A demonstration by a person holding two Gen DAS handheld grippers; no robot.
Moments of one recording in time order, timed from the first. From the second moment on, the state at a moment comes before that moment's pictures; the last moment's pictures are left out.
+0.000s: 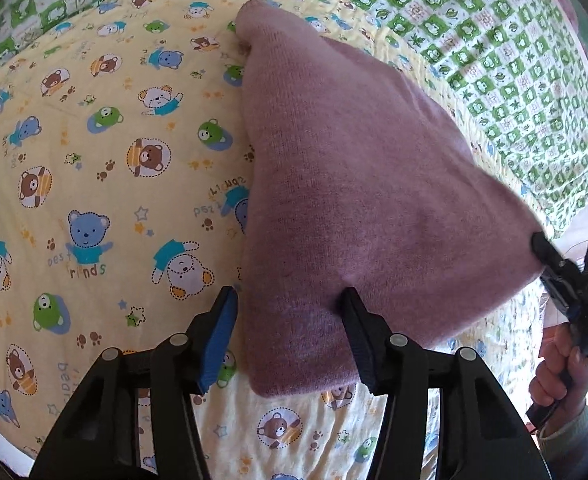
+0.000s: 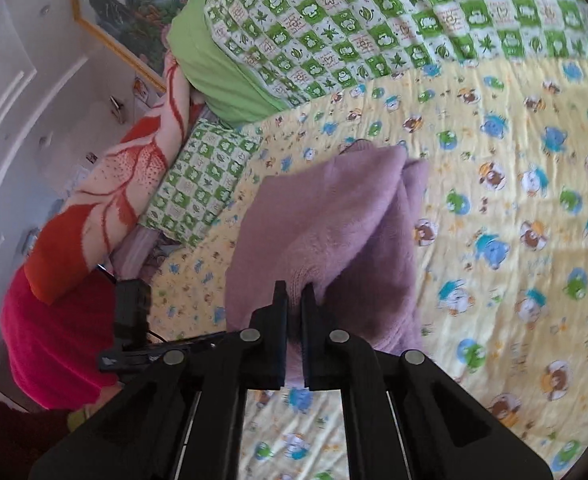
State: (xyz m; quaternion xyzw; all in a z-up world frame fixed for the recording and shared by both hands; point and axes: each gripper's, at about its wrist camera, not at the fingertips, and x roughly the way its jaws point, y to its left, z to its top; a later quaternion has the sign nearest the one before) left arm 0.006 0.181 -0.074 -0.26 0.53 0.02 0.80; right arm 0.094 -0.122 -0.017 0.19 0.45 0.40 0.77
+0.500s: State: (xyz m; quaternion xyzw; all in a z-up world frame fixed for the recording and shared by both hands) left arm 0.000 0.185 -0.091 -0.26 0.55 0.02 0.80; right arm 0.092 -0.139 -0.105 0.17 0.52 0.31 0.78
